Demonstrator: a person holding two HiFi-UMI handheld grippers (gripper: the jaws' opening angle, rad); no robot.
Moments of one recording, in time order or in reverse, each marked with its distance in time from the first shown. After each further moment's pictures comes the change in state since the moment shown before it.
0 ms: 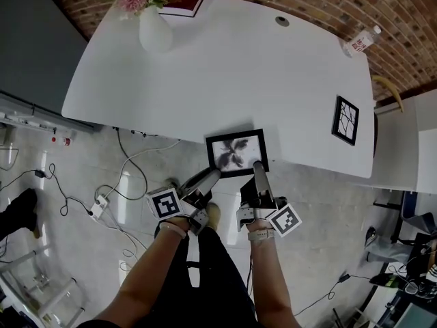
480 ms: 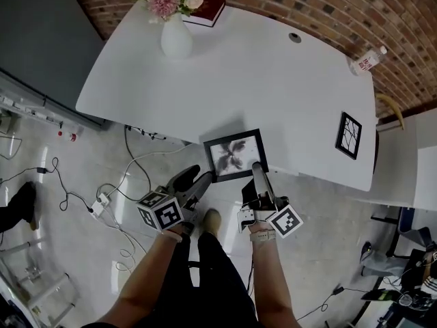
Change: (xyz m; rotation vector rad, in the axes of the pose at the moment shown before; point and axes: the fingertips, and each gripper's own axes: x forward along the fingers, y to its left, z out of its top) left arm -0.053 -0.012 0.047 0.432 -0.060 0.230; right arm 0.025 0.043 -0.023 -0.097 0.113 0.075
